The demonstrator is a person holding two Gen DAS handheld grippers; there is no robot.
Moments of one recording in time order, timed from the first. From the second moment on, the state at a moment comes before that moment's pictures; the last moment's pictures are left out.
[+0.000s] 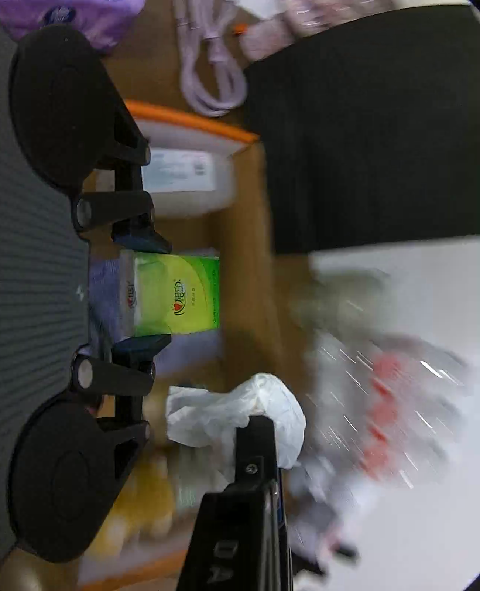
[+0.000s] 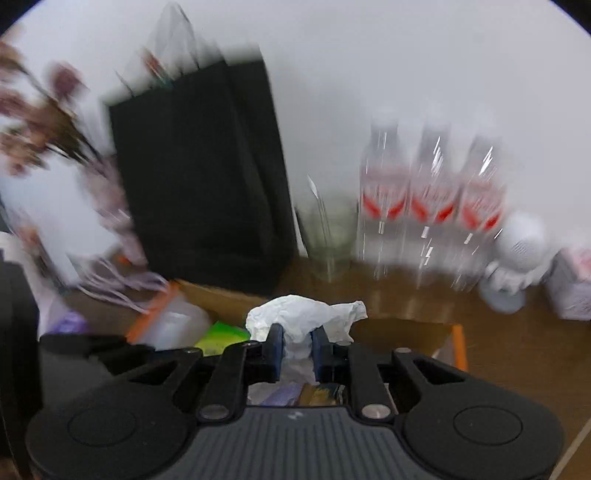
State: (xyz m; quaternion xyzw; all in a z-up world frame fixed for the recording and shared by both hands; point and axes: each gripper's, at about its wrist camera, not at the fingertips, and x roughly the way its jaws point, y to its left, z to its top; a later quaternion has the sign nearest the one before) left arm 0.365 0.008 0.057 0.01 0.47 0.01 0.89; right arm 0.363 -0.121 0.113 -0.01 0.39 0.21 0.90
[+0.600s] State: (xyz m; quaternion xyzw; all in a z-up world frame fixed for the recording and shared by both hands) left arm 0.343 0.040 0.120 -0.05 0.49 0.00 0.87; right arm 0.389 -0.118 0.103 0.00 0.50 0.16 0.85
